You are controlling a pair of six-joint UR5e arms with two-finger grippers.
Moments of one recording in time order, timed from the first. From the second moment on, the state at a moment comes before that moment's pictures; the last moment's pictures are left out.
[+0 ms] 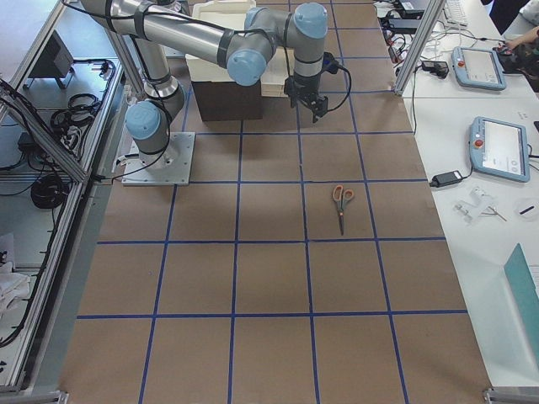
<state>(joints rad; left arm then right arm) -1.55 -1.54 -1.50 -1.46 1.59 -0.07 1.19 -1.50 1.65 -1.77 -1.52 -1.20</state>
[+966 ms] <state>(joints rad) -1.55 -1.54 -1.50 -1.46 1.59 -0.07 1.03 -1.17 1.58 -2.05 -1.55 -1.74</state>
